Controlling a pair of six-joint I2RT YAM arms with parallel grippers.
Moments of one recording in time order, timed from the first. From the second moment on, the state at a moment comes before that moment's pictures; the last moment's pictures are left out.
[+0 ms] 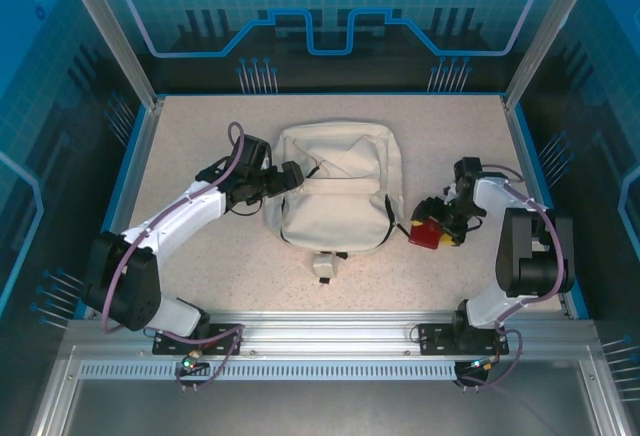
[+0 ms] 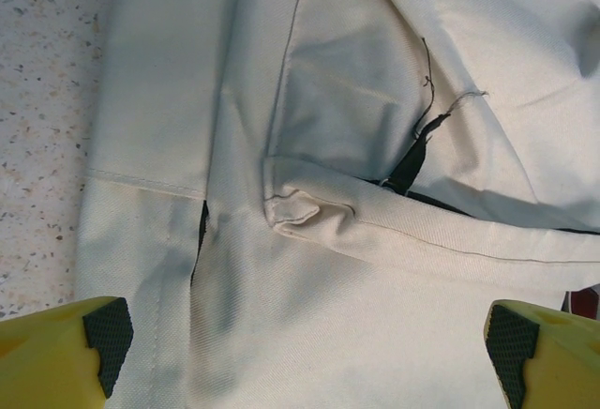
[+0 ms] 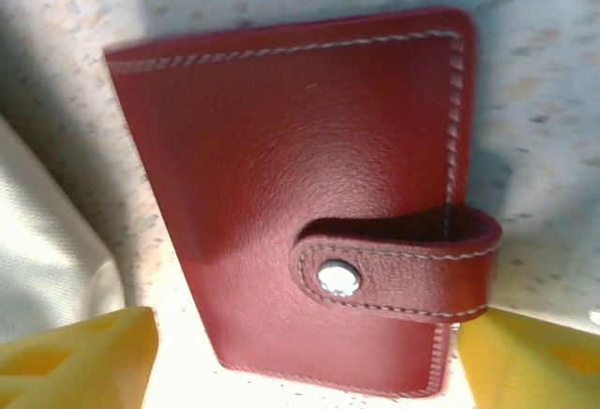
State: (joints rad) left arm -0.37 1.45 1.03 -0.47 0.11 -0.74; right arm -0.07 1.60 0.91 -0.84 -0.35 0.41
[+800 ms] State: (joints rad) left arm -0.37 1.44 1.03 -0.46 0.13 -0.74; right arm -0.06 1.71 0.99 -0.84 -0.28 0.40
